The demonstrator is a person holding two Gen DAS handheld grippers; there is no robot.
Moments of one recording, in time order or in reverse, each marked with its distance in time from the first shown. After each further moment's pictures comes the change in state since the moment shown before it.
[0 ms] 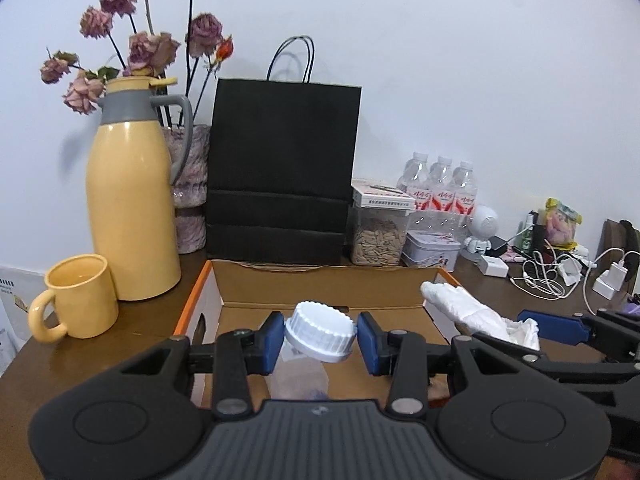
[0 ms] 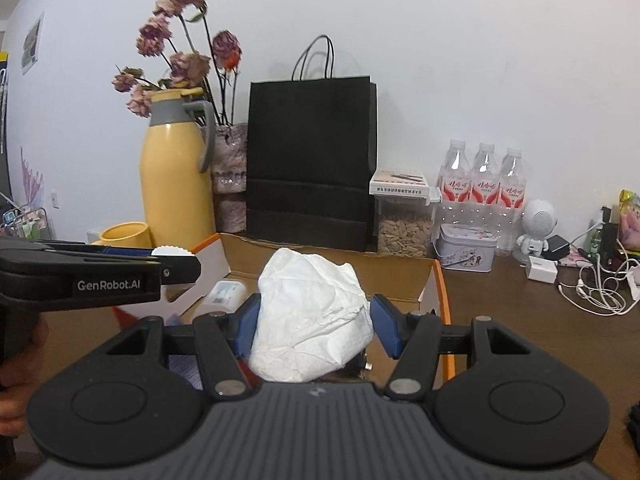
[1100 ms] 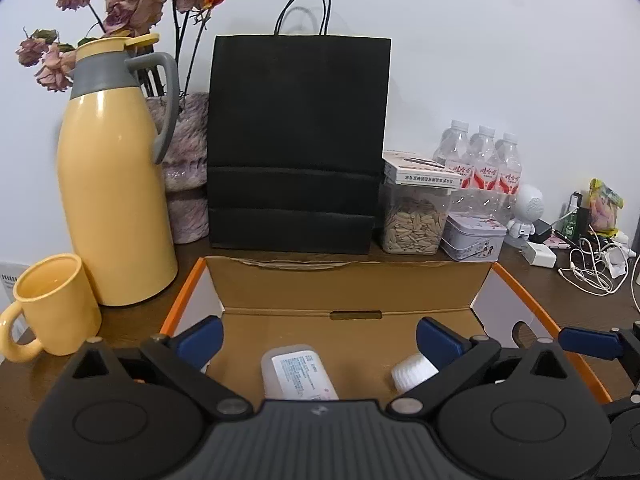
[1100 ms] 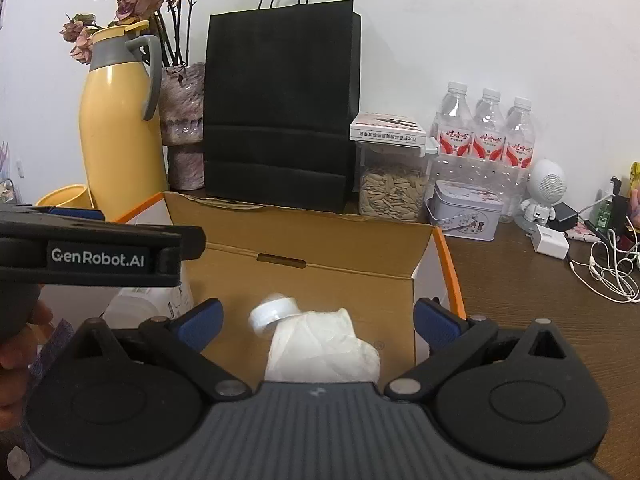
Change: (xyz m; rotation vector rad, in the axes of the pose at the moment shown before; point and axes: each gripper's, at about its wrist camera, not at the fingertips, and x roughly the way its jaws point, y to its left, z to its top) left arm 0.087 0.002 0.013 0.009 0.073 0.077; right arm 0.092 -0.013 -0.001 0.002 0.143 -0.068
